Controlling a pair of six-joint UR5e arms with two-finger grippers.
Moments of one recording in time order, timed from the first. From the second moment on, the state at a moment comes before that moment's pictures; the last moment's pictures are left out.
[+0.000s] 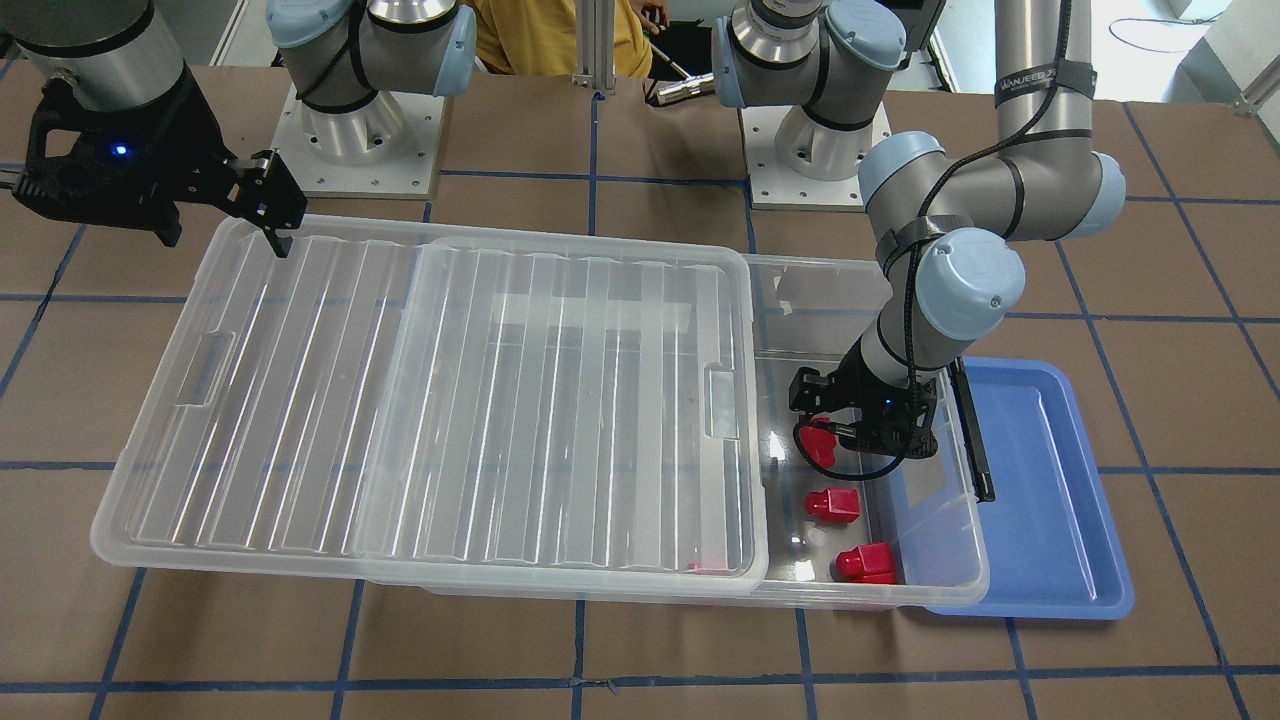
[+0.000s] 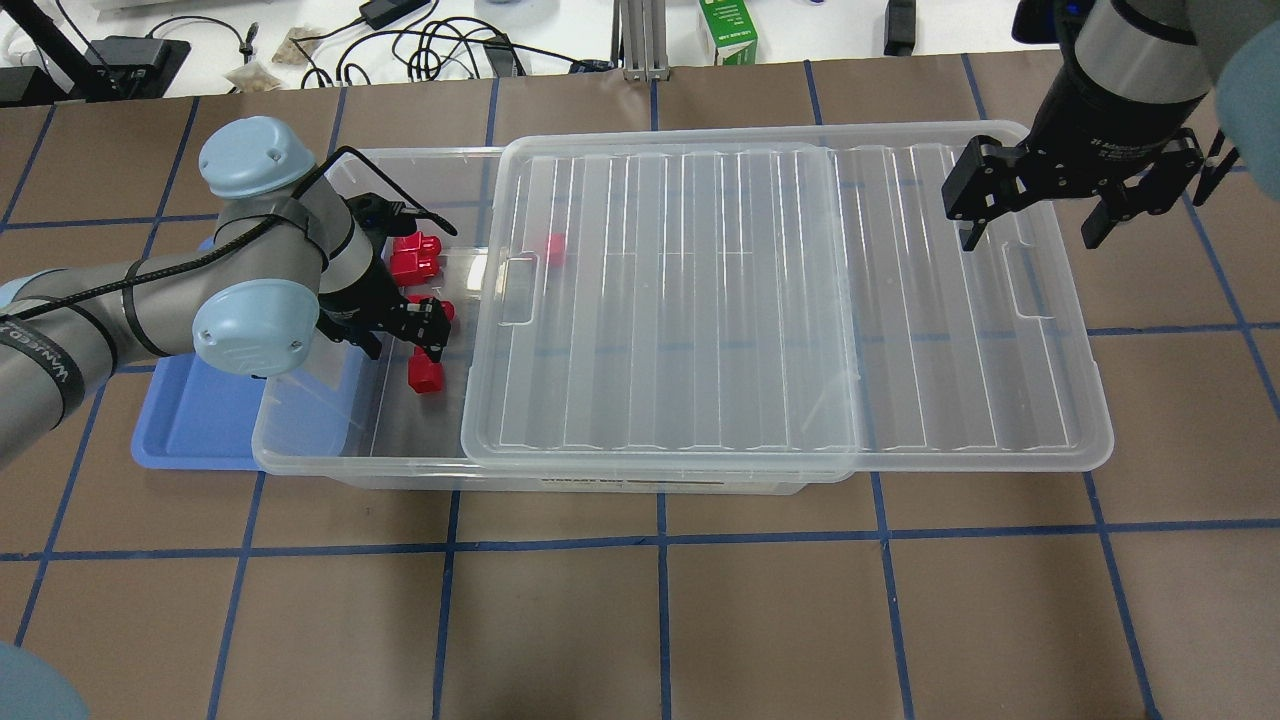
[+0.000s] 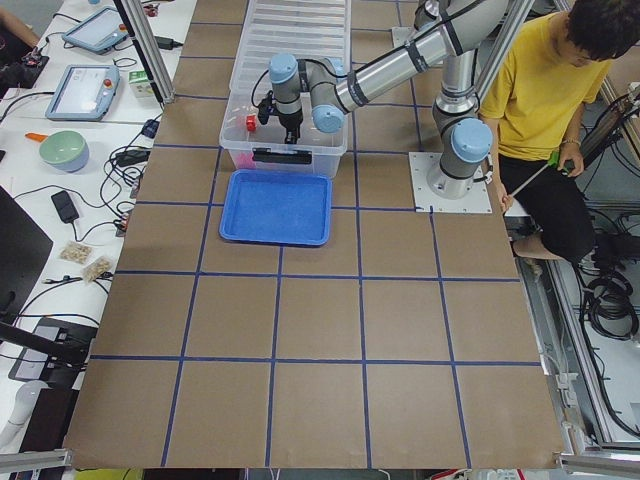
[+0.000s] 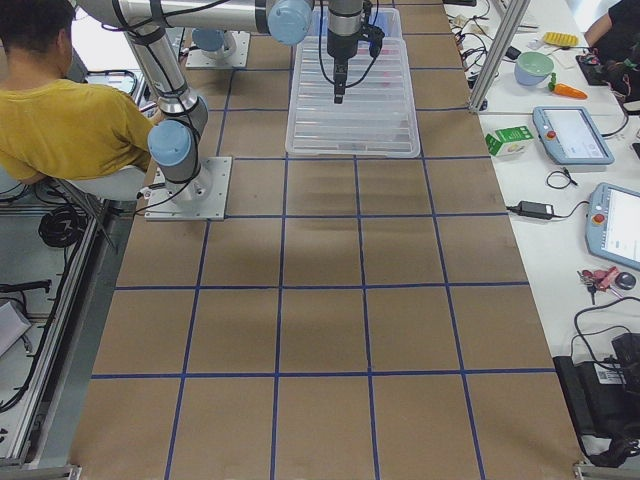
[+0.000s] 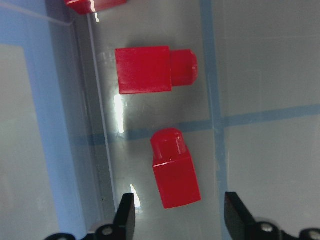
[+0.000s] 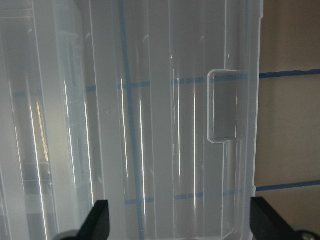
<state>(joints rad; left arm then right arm) -1.47 -1.83 -1.92 -1.02 1.54 0.22 1.48 -1.62 1.62 -1.56 -1.63 -0.03</state>
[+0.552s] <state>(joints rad) -1.47 -1.75 -1.71 -1.27 1.55 0.22 1.47 -1.61 1.62 -1.56 -1.67 -0.04</state>
